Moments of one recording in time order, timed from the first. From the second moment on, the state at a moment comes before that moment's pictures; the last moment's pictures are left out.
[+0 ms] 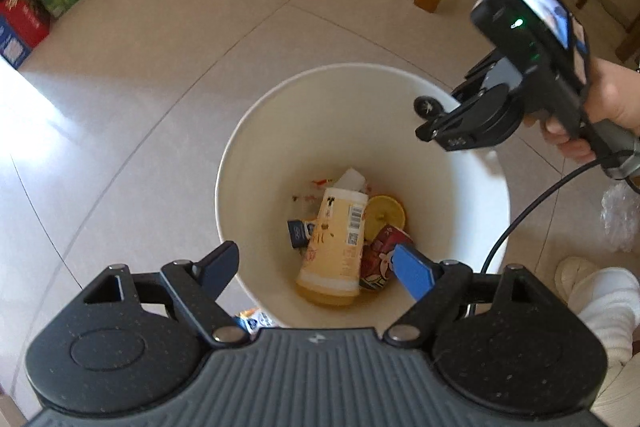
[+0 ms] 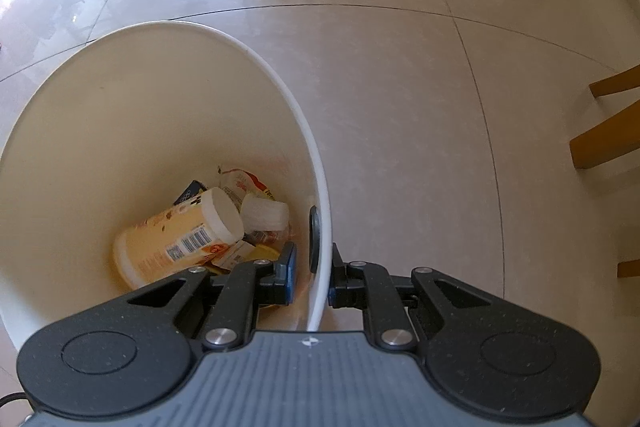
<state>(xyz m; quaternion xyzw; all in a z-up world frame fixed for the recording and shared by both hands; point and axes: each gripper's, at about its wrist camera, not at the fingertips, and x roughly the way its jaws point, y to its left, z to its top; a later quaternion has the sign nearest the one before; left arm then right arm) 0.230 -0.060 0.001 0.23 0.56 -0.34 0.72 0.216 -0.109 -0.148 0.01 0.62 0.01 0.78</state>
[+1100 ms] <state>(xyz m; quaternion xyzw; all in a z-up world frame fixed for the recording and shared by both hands) 0.093 0.040 -0.202 0.19 0.59 -0.30 0.73 0.217 -0.106 -0.153 -0.01 0.62 0.00 0.78</state>
